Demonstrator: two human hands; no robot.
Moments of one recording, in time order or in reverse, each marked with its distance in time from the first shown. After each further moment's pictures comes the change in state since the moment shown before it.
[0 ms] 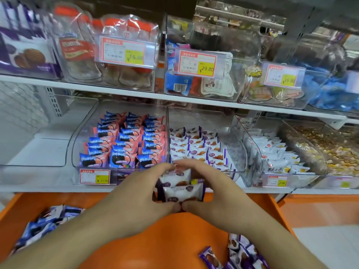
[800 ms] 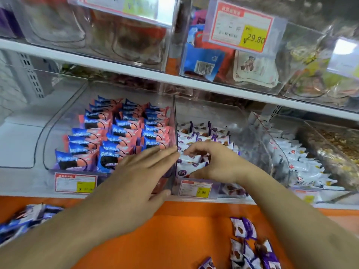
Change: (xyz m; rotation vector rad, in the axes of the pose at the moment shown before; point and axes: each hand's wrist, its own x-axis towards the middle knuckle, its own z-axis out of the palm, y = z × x) left_hand 0.068 -0.064 0.000 0.566 0.104 0.219; right_hand 0.155 0.094 -0.034 -0.376 -0.127 0.044
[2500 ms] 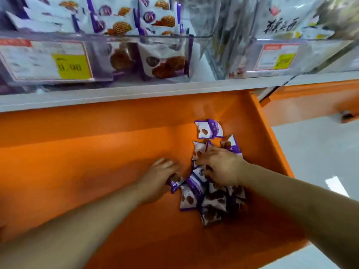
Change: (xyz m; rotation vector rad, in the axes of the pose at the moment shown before) left_hand 0.028 0.101 0.379 -0.159 -0.557 0.204; right_hand -0.206 0.267 0.173 -0.371 -0.433 0.180
